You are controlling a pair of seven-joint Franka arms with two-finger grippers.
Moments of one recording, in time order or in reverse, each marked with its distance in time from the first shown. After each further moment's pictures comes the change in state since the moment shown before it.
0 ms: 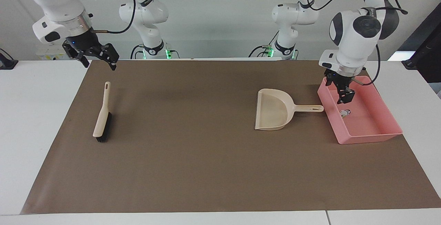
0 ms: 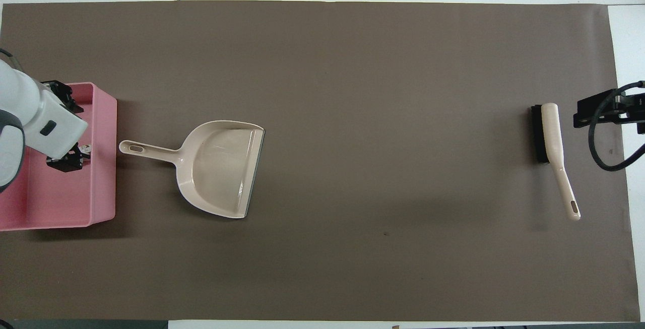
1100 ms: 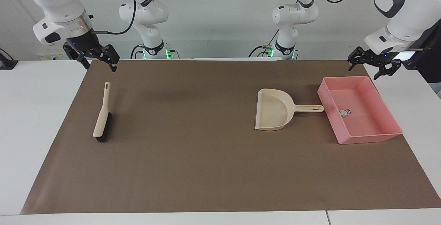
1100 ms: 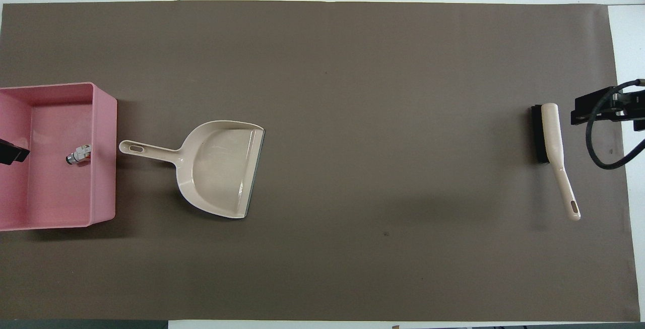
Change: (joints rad) left arm 0.159 -0.002 0.000 0.252 -0.132 -0.320 -0.691; right arm 0.000 0.000 0.000 -0.009 0.008 0.024 0.000
